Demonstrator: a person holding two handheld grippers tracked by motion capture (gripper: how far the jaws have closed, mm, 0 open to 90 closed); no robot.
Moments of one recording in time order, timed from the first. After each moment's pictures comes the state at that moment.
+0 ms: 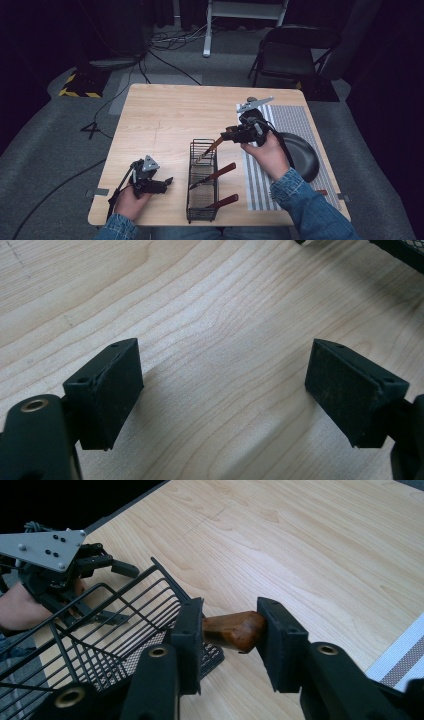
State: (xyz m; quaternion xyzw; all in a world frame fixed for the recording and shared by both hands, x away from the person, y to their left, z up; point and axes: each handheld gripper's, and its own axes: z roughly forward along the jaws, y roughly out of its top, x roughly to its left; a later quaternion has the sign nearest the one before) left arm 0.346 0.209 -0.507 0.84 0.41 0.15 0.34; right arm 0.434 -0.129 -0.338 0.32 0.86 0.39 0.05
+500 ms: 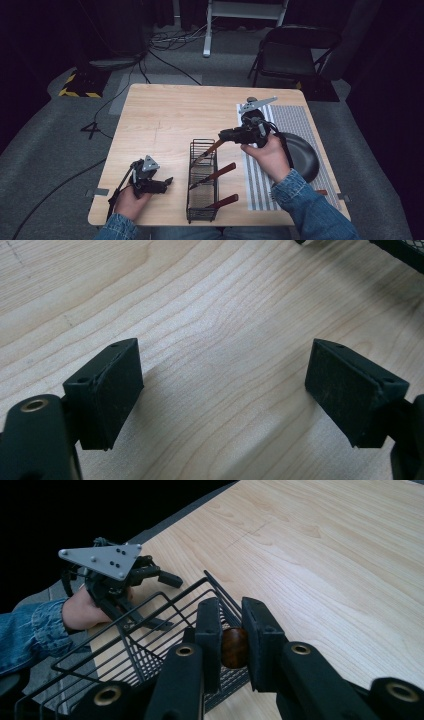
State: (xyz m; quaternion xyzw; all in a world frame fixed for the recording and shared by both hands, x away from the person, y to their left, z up) left arm 0.346 0.209 -0.507 0.84 0.41 0.15 0.34; right arm 0.424 -0.130 -0.328 0.29 0.85 0.43 -0.01
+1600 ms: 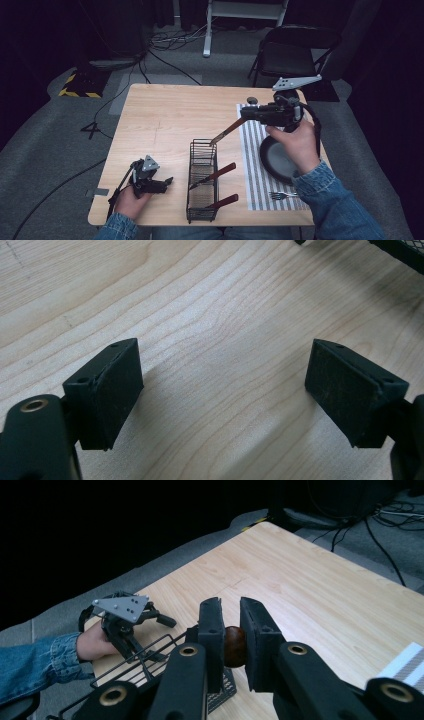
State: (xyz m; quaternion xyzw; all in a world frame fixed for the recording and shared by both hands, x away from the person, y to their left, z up) left arm 0.347 0.209 -0.507 0.84 0.41 0.15 0.34; right arm 0.409 -0.180 -0.243 0.28 0.82 0.49 0.06
